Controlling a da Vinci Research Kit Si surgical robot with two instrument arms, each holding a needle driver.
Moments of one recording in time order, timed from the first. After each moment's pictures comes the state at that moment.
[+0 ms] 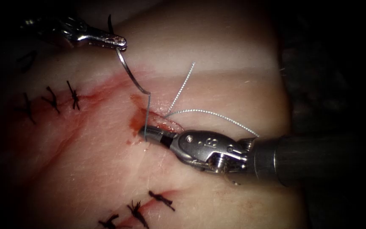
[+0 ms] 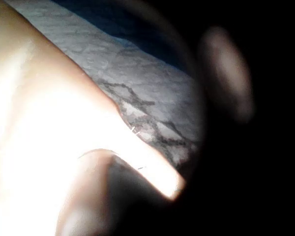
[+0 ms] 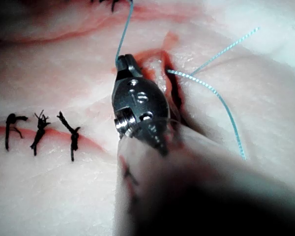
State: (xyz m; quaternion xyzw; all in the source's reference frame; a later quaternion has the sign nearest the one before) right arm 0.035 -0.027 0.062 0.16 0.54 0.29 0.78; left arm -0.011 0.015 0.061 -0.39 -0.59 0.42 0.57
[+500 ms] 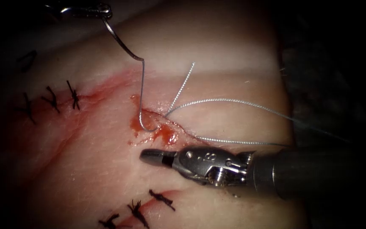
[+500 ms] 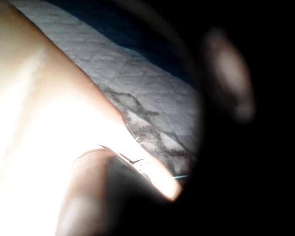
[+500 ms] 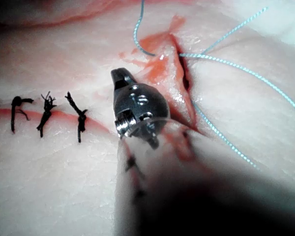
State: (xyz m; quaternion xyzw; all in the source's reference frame) right arm 0.034 -0.028 0.063 0.23 0.52 0.26 0.78; left arm -0.008 0.018 0.059 -0.44 -0.56 0.39 0.58
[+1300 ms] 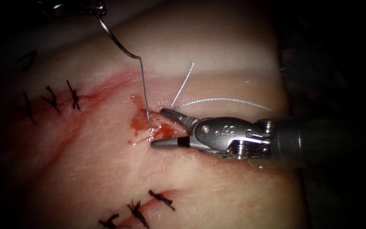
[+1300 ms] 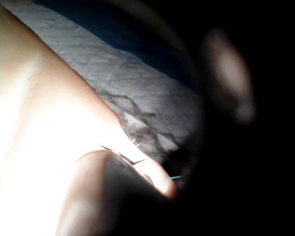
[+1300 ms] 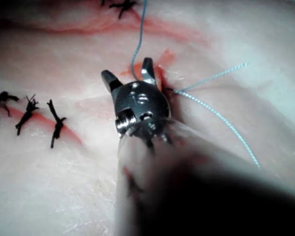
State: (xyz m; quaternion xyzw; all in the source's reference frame) right arm 0.033 -0.023 0.061 0.12 0.56 0.16 0.81; left arm -0.008 0.018 0.057 -0.45 -0.58 0.39 0.56
